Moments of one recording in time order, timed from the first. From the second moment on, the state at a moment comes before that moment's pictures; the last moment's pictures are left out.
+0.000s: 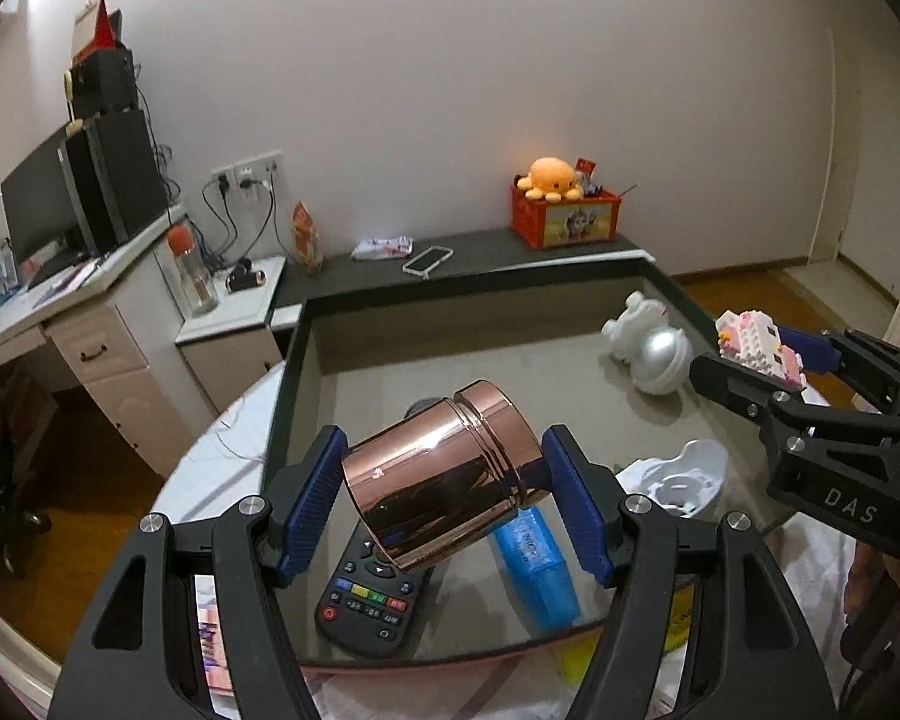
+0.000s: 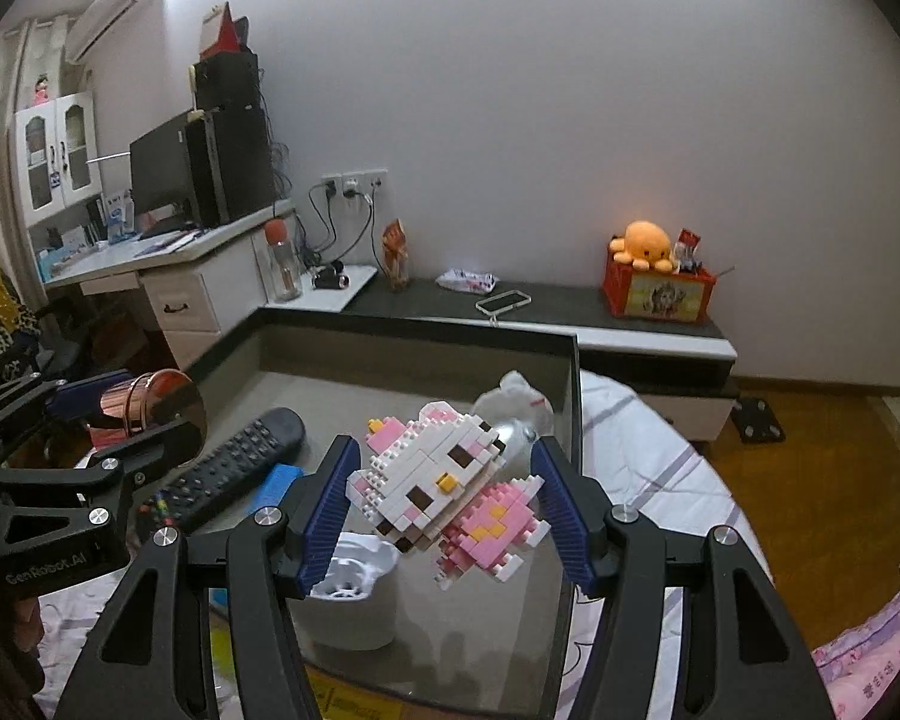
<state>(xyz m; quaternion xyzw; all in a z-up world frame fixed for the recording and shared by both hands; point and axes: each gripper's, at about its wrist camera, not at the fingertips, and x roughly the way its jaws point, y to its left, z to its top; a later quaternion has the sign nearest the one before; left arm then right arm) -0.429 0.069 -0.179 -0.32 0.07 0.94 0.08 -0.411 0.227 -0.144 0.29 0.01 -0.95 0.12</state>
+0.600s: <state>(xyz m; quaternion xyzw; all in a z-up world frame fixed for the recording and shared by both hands) -0.434 0.069 -0.204 -0.32 0.09 0.94 0.06 -0.426 0.230 -0.168 0.30 0.01 -0.95 0.11</state>
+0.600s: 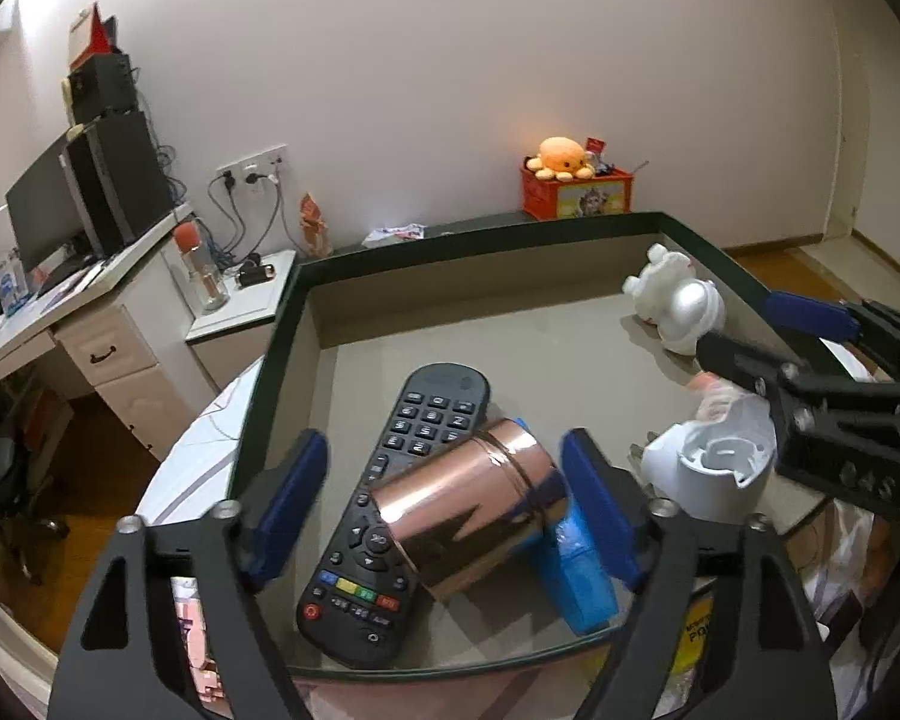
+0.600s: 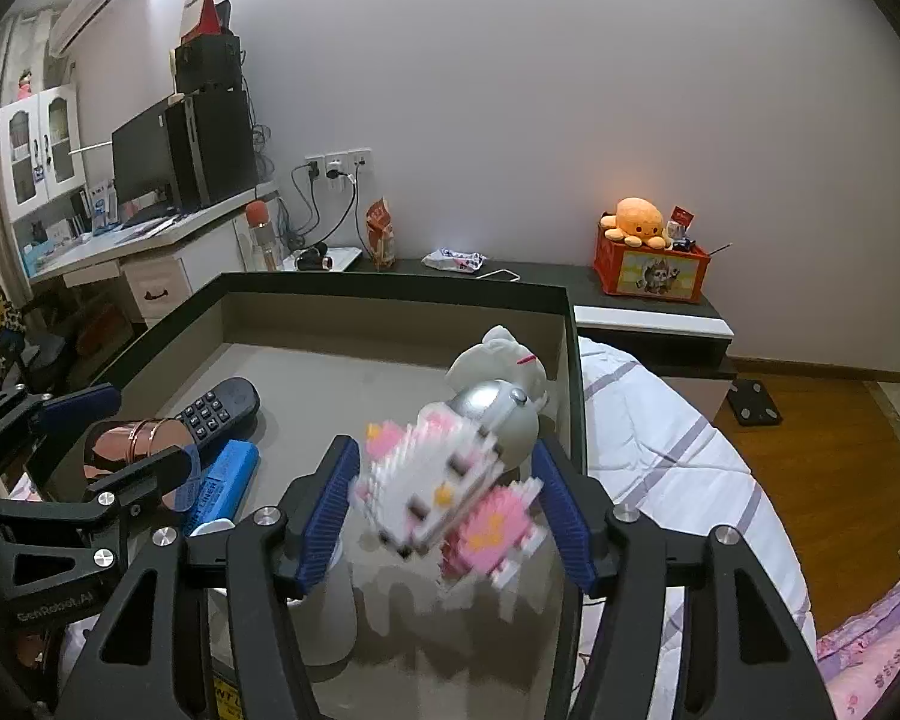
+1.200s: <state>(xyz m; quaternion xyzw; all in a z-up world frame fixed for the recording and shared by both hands) -0.415 0.037 -0.174 -0.31 0.01 0.95 0.06 -0.406 0.231 -0.144 0.24 0.02 -0.97 0.09</state>
